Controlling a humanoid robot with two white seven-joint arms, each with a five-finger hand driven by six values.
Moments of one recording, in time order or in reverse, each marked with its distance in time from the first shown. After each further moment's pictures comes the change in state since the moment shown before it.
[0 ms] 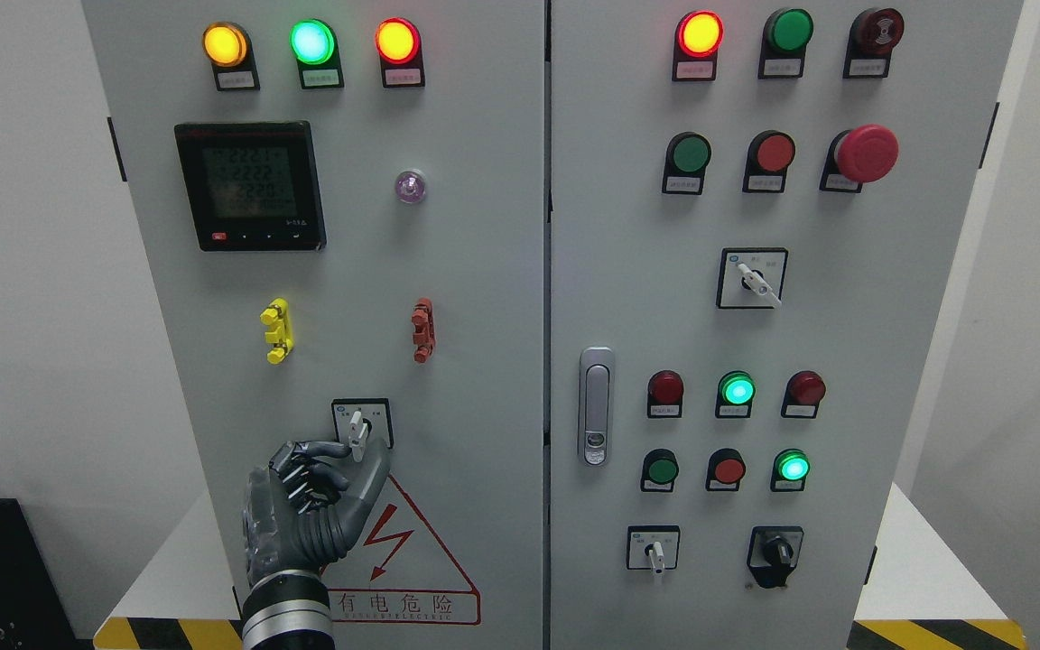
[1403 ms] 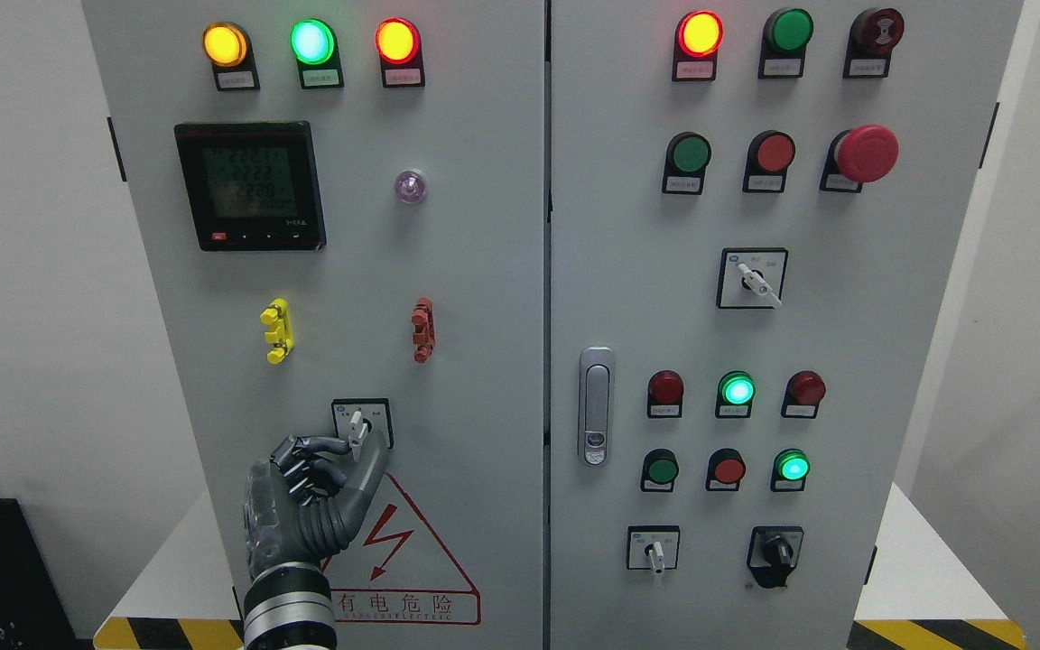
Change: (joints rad) left arm -0.018 -0.001 -0.001 0.005 0.001 0.012 0.000; right arm 0.000 0.000 0.000 0.000 0.000 0.000 0.000
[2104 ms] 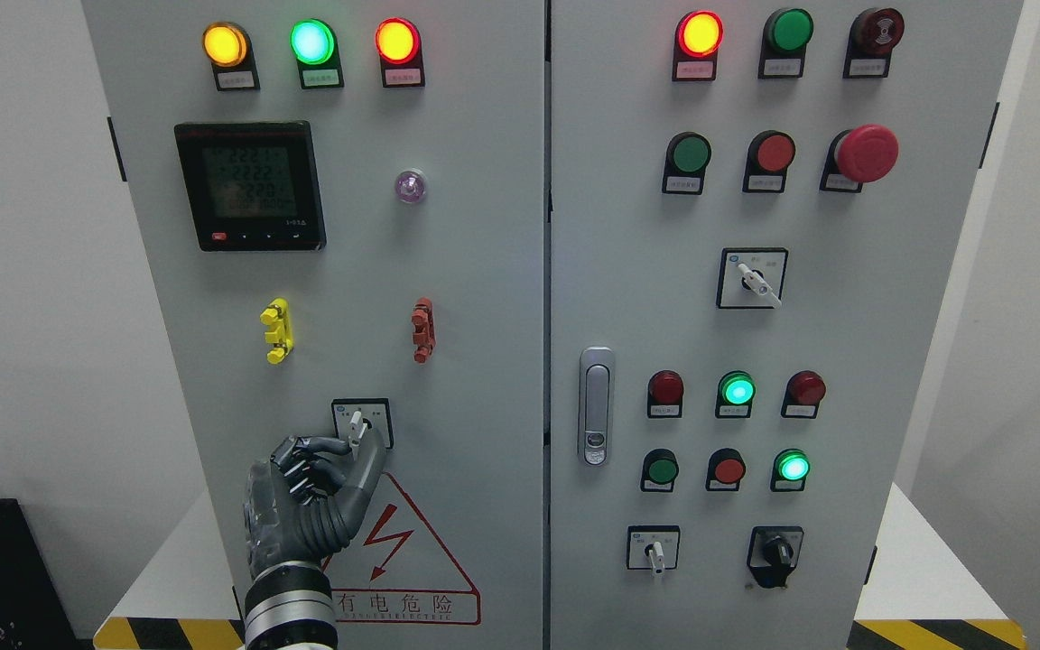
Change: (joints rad) left arm -0.004 0.000 -0.001 0.006 -0.003 0.005 0.002; right arm 0.000 0.000 0.000 0.000 0.000 0.000 0.000
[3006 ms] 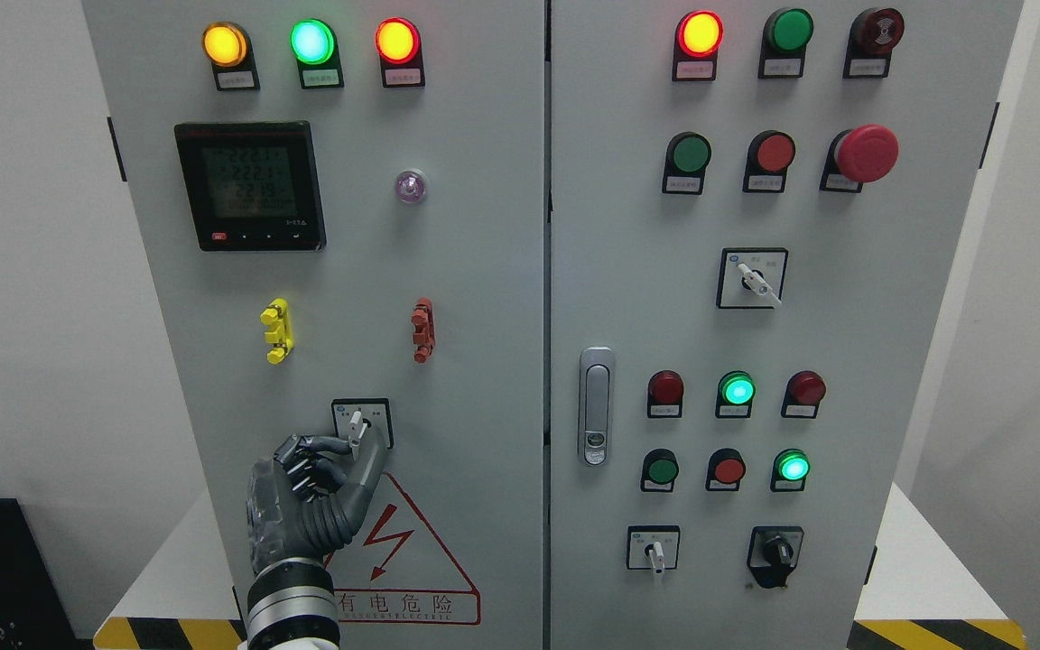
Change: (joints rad) left arm -0.011 0.000 -0.002 0.008 -0.004 0.018 0.000; right arm 0.000 0.000 0.000 0.000 0.000 0.000 0.000
